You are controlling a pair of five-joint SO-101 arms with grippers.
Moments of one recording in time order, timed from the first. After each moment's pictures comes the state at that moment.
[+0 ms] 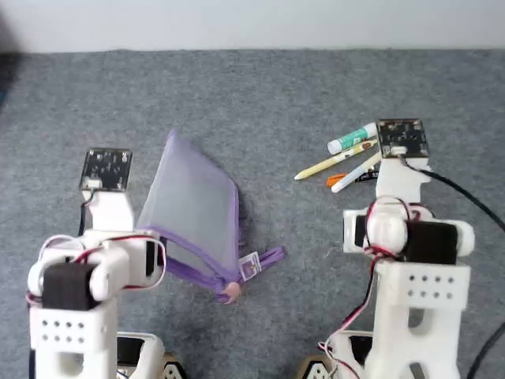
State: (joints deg) left arm -0.9 -56.4 36.7 95.9 6.0; right arm 1.3 -42.1 22.0 95.7 1.5
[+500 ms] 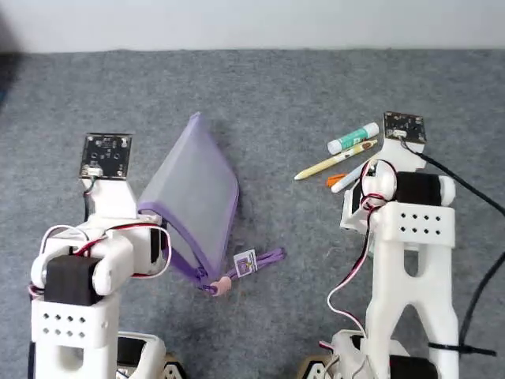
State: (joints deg) left arm 2.5 -54.6 35.1 90.2 8.3; right arm 3.4 -26.2 22.0 89.8 -6.4
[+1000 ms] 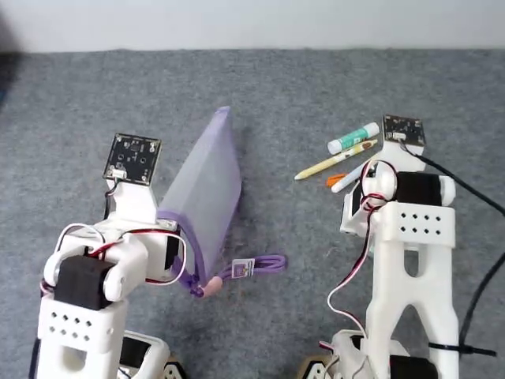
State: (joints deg) left arm 9.1 -54.6 35.7 89.7 8.1; right arm 3.4 -26.2 22.0 92.0 -6.4
